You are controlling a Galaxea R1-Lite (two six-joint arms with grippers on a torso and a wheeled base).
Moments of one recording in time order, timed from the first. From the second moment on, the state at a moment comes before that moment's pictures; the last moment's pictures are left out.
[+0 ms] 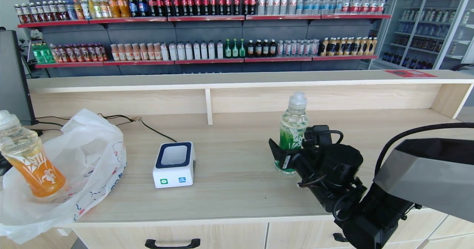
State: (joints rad) left arm 0.00 0.00 0.00 0.00 0.00 0.01; right arm 0.56 2.20 -0.67 -1.57 -0.31 0.11
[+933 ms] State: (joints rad) left arm 0.00 0.00 0.00 0.00 0.00 0.01; right arm 0.59 2.20 -0.69 -1.57 -0.35 0.13
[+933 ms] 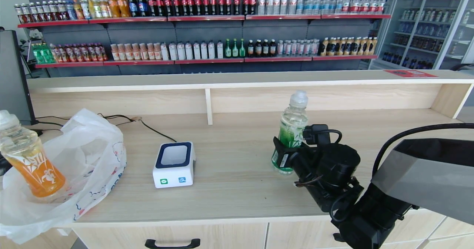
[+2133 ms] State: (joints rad) left arm 0.00 0.00 0.00 0.00 0.00 0.00; right arm 0.60 2.00 -0.59 -1.57 -0.35 0.13
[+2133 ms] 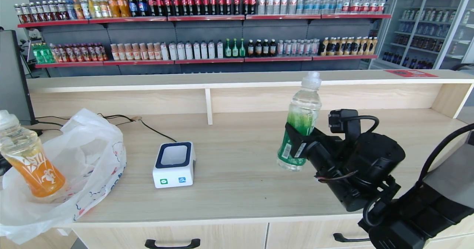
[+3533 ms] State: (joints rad) left arm 0.00 0.00 0.00 0.00 0.00 0.00; right arm 0.90 1.55 -0.30 -1.57 -0.20 0.26
